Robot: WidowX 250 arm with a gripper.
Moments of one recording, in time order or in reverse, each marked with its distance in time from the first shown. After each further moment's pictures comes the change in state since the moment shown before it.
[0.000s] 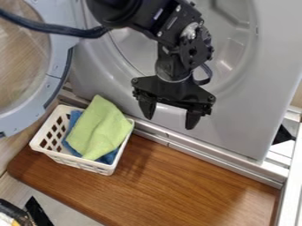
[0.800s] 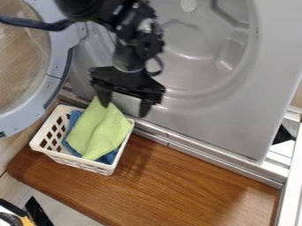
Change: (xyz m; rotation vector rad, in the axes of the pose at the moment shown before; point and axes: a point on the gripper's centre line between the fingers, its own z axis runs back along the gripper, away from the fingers) arm 0.007 0.079 -0.014 0.164 0.023 0.065
